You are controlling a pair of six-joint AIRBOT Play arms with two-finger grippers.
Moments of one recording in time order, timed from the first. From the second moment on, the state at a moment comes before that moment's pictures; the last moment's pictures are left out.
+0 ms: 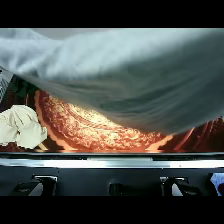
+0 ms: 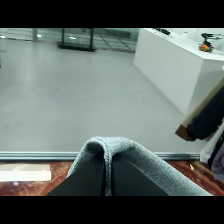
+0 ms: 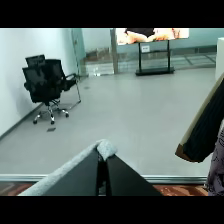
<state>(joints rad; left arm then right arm) 0.10 -0.85 1.98 1.24 -1.08 -1.58 -0.22 -0.85 2.14 -1.18 1.15 1.60</state>
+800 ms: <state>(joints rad) 0.06 -1.75 1.97 1.28 -0.82 -1.61 -0.05 -1.81 1.99 -0.85 0.83 1.45</state>
